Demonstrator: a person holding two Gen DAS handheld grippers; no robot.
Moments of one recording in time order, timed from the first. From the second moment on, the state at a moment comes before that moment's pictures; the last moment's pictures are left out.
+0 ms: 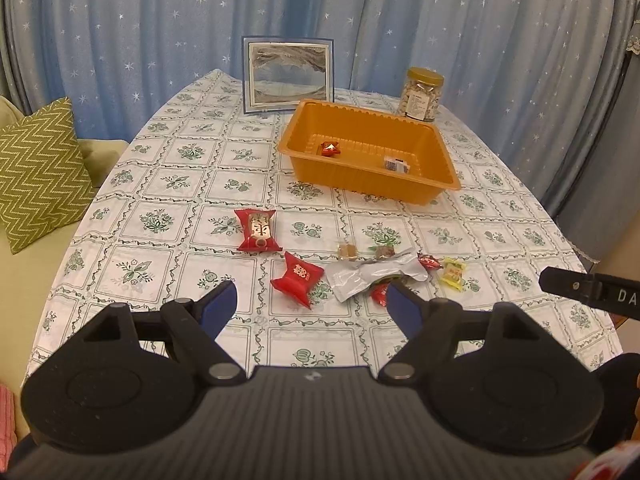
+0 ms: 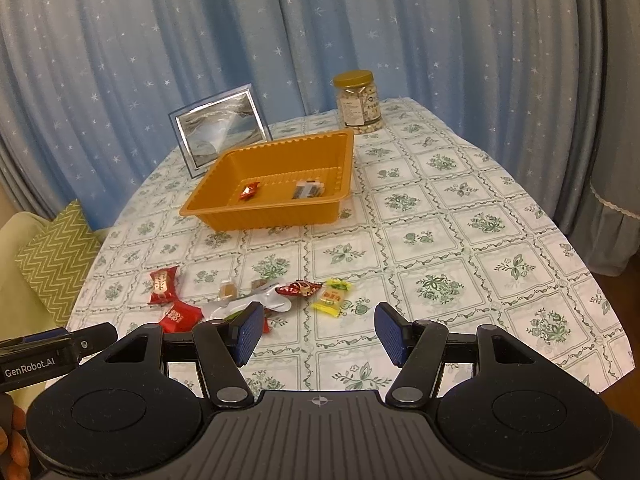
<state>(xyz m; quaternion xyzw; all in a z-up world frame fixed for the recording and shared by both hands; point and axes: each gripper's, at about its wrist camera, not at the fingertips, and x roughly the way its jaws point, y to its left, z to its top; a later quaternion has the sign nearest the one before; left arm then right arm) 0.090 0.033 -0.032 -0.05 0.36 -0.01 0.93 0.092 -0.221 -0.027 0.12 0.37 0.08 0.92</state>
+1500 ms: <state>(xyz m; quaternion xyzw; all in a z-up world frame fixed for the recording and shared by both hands) 0.202 0.021 -0.140 0.11 0.42 -0.07 0.90 0.180 -0.215 -0.118 0.11 0.43 0.06 0.89</state>
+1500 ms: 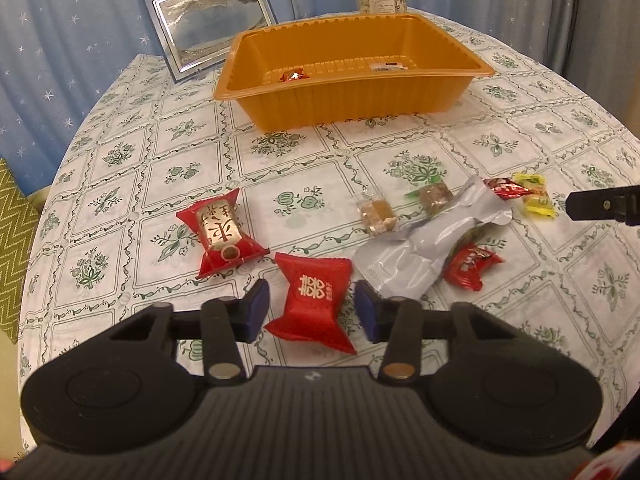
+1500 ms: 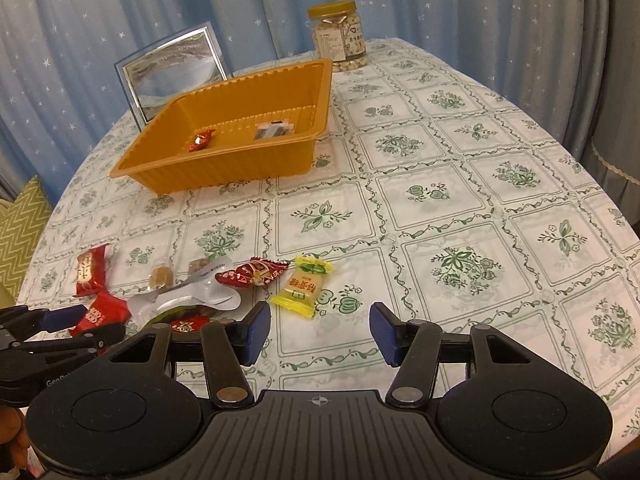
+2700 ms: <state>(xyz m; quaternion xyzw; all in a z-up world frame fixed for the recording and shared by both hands) 0.176 0.025 -0.108 0.02 0.41 -0.05 0.91 0.193 -0.180 -0.129 0.03 0.41 0.06 0.91</state>
